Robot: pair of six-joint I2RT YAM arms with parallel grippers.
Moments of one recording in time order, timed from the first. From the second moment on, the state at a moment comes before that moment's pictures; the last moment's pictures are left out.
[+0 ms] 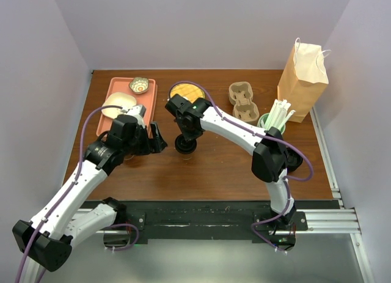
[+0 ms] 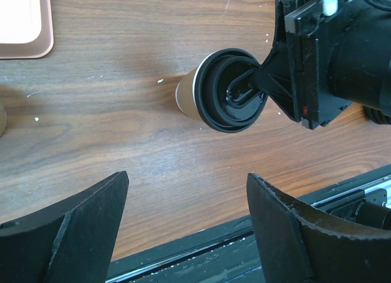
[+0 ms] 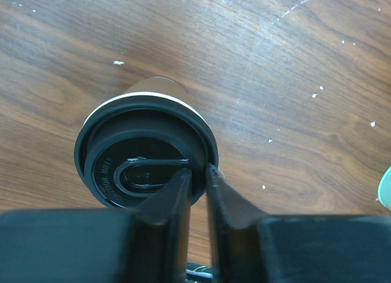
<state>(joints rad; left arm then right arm) -0.46 0.92 0.92 -0.71 0.04 -0.56 0.90 2.06 1.92 -1.06 0.27 0.38</state>
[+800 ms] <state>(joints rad) -0.46 1.19 0.96 -0.64 0.11 -0.52 0.69 1.85 1.68 -0.88 -0.13 0.37</state>
